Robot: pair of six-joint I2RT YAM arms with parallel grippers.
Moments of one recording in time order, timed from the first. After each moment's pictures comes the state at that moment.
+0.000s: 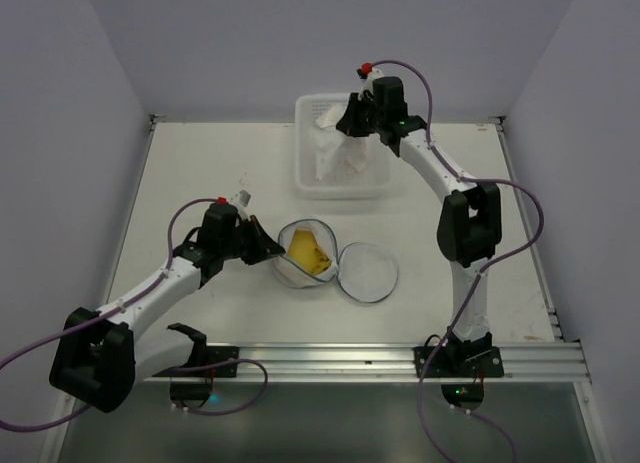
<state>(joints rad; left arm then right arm) -0.38 1.12 0.56 -0.14 0.35 -0.83 0.36 2.09 1.92 -0.28 -0.26 0.33</state>
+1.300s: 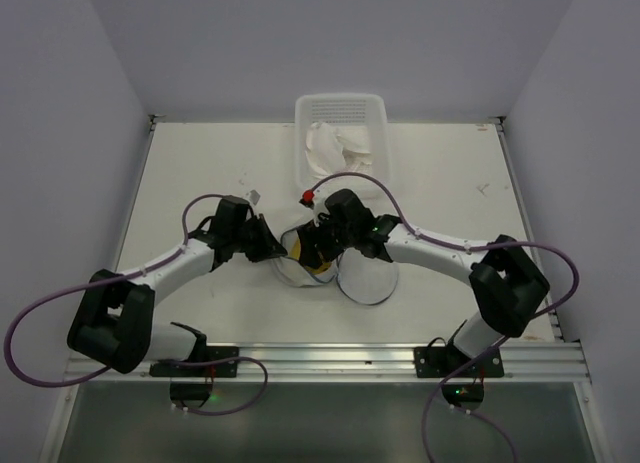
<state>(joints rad) -0.38 1.33 0.64 -0.16 0.35 -0.77 0.83 1.58 1.03 -0.18 -0.27 0.25</state>
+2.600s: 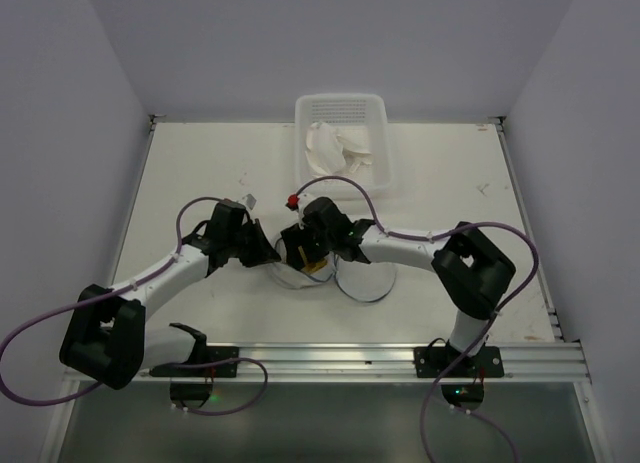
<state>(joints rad) -0.38 1.25 0.62 -0.26 0.30 -0.73 0.90 1.77 1.12 -0.09 -0.09 0.32</state>
